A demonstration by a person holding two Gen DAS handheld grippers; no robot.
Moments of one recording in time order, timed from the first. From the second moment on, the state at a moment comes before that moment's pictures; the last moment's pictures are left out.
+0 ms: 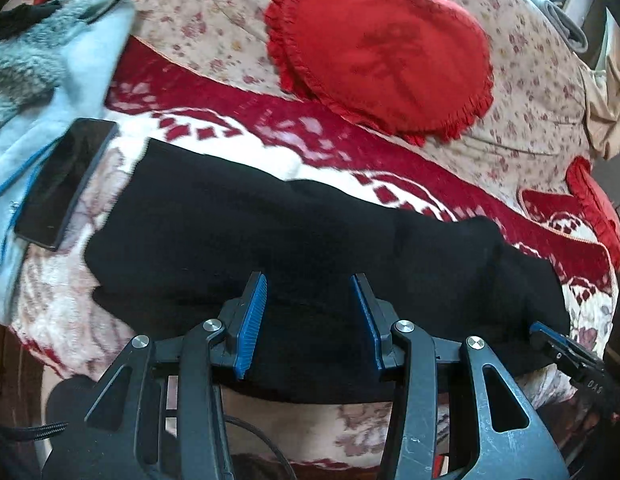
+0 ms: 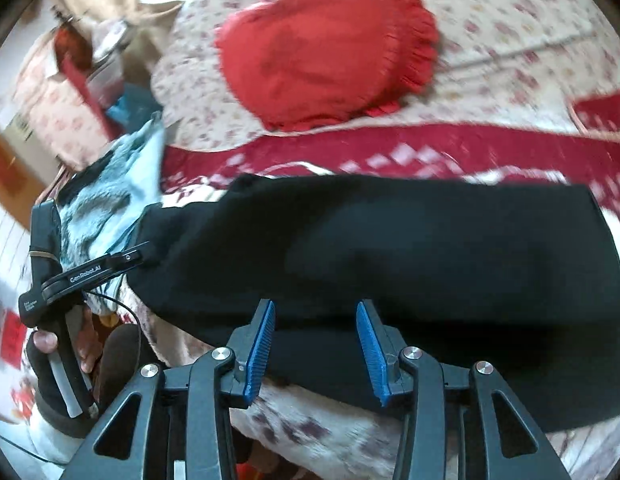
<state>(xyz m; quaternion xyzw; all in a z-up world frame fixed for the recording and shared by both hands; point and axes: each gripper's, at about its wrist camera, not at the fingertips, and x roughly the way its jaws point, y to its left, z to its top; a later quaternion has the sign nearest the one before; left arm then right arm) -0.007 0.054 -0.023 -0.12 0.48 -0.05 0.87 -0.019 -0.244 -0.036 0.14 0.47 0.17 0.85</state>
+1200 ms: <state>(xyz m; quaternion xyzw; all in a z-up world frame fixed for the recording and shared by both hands) -0.015 0.027 -0.033 -0.11 0.50 -0.08 0.86 -0.099 -0.399 -0.031 0.31 0.38 0.03 0.87</state>
